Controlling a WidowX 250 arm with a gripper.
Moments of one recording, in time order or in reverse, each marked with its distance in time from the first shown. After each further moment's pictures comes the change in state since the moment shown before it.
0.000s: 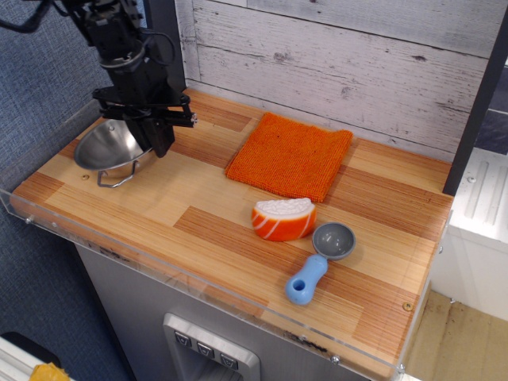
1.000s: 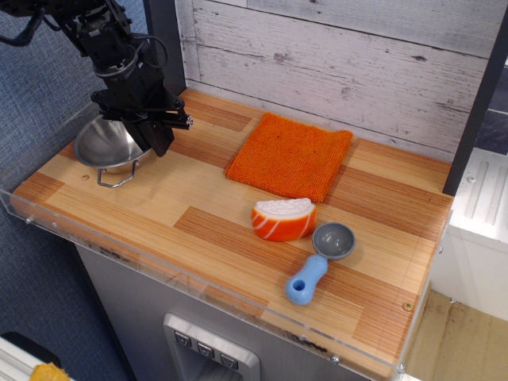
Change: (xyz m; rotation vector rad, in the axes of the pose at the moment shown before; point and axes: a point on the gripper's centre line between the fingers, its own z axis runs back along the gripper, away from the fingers) arm -0.003 0.013 -0.007 -0.021 -0.051 -0.007
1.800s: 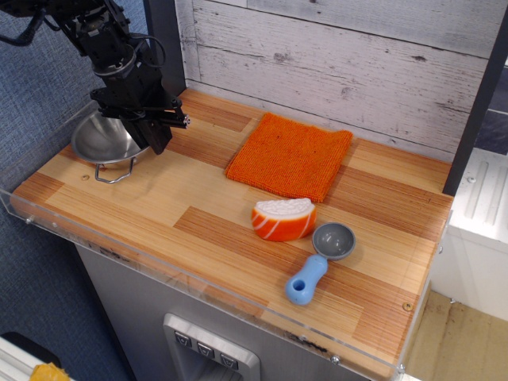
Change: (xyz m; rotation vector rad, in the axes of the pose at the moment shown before) arm 0.004 0.005 -0.005 0.002 0.005 -0.012
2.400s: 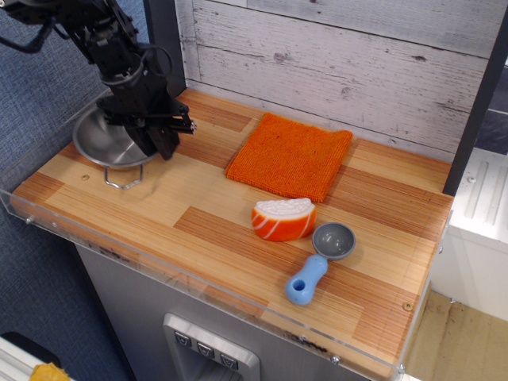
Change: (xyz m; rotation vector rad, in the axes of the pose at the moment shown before) arm -0.001 -0.003 -0.011 0.014 0.023 0.052
